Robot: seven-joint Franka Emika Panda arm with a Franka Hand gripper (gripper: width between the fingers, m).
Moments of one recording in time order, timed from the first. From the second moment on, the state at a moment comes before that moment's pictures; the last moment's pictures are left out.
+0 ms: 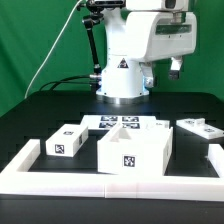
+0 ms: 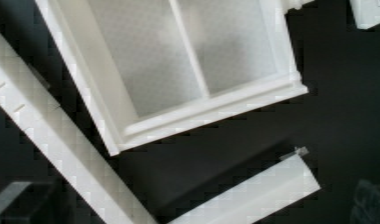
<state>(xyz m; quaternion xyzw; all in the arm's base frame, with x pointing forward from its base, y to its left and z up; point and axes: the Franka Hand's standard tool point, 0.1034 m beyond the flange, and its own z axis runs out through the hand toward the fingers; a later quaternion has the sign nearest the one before) 0.546 0.053 0.159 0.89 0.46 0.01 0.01</state>
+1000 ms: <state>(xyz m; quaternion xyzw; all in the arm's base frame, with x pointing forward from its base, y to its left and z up) 0.533 0.051 0.120 0.80 0.60 -0.03 -0.01</state>
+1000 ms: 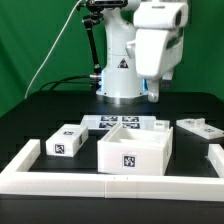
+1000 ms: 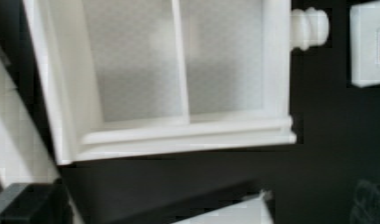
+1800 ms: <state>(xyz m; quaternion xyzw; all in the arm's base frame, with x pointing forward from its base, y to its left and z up) 0.503 0.056 0.090 0.79 0.61 0.00 0.00</state>
